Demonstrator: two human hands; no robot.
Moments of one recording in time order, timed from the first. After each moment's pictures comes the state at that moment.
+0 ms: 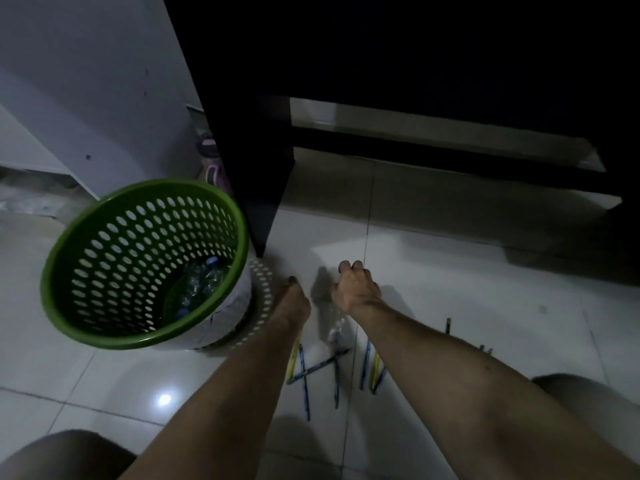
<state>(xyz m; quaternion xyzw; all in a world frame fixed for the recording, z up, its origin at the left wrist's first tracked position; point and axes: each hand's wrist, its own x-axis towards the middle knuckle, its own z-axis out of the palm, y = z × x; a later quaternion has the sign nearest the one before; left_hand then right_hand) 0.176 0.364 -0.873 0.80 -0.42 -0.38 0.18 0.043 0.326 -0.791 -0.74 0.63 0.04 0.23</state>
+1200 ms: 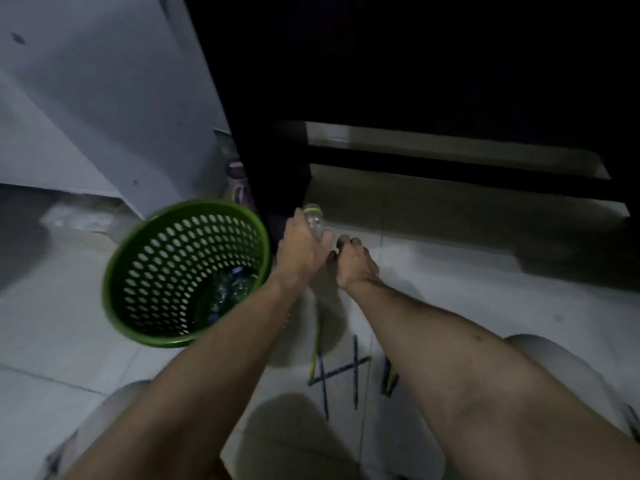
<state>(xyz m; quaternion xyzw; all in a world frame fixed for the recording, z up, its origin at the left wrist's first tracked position) 0.191 0.335 -0.675 0.79 -0.48 -0.18 0.33 0.085 0.312 -0.708 -0.73 0.62 -0.08 0.28</state>
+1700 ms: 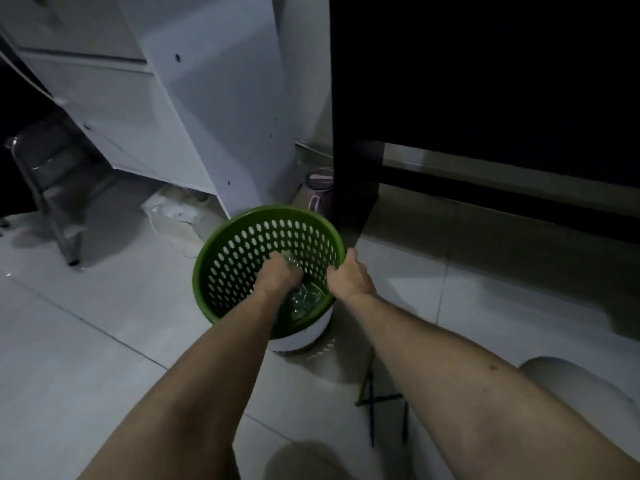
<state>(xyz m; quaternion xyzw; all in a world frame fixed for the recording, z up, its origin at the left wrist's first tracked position) 0.338 0.407 -0.680 0.91 -0.28 -0.28 0.16 0.210 0.355 -0.694 -0.69 0.59 -0.07 0.41</state>
